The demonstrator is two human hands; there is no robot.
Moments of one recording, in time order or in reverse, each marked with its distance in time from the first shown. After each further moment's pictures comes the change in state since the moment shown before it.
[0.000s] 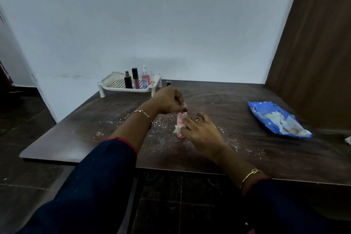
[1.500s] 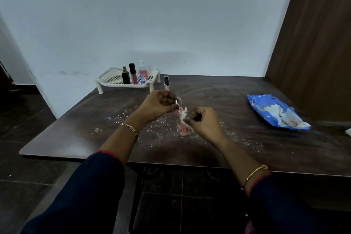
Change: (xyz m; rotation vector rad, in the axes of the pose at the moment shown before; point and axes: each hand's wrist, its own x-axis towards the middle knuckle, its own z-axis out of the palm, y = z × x) left_hand -0.024 -0.029 0.024 -0.662 0.092 -0.050; right_hand 0.008 0.010 0.007 1.091 0.032 0.851
